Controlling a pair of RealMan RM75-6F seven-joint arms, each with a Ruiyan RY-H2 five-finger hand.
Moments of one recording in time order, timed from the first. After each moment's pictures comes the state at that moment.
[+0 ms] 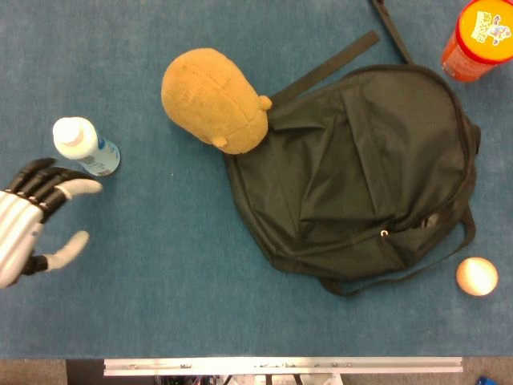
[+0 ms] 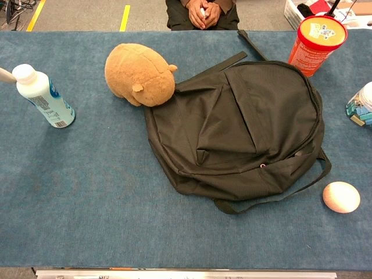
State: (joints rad) left arm -0.20 -0.98 0.06 -1.78 1.86 1.44 -0.24; right arm 0.21 -0.98 0.16 -1.79 -1.54 1.45 -0.21
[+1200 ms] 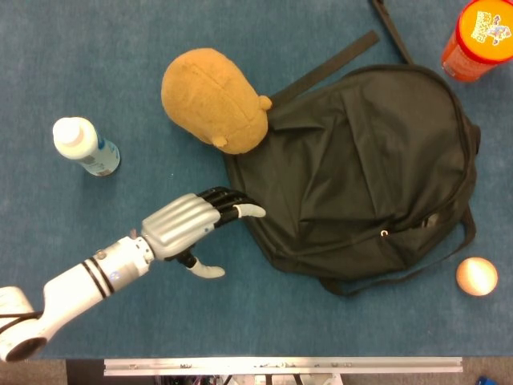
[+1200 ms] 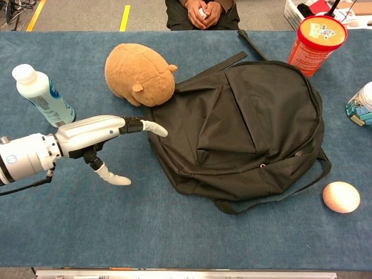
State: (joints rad) left arm -0.64 -1.37 0.05 -1.63 1.79 0.91 -0.41; right arm 0.24 -1.01 0.17 -1.76 -1.48 1.42 -0.19
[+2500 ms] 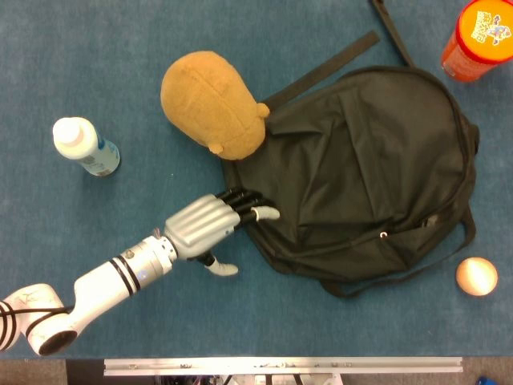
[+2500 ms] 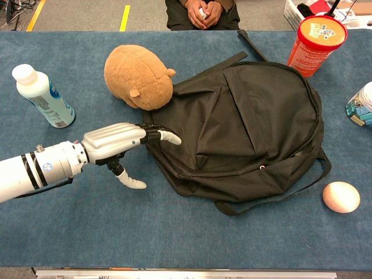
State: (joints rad) left arm -0.70 -1.53 0.10 -1.51 1.69 0.92 -0.27; right arm 0.23 -1.02 0.16 -1.73 -1.47 1.44 -0.16
